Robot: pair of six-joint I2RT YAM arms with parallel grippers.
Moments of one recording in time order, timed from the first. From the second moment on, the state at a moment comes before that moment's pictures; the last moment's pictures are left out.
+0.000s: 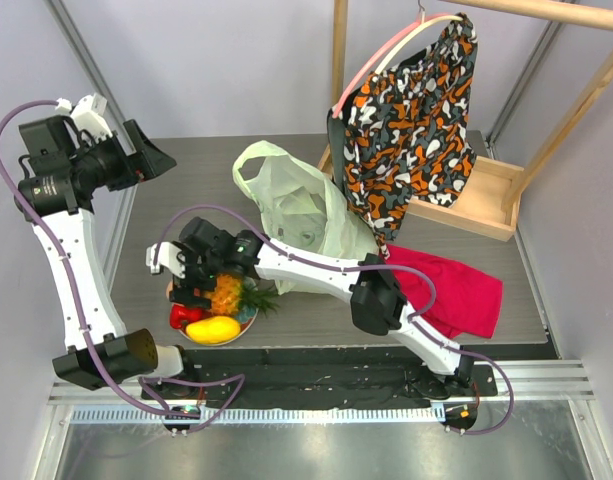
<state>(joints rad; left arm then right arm) 0.34 1.36 1.82 -1.02 0.65 -0.17 1.20 2.38 2.28 -0.58 -0.34 -0.39</state>
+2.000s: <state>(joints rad) 0.34 1.36 1.78 -0.99 0.66 -0.18 1.24 2.23 2.09 -0.62 -0.32 -0.41</state>
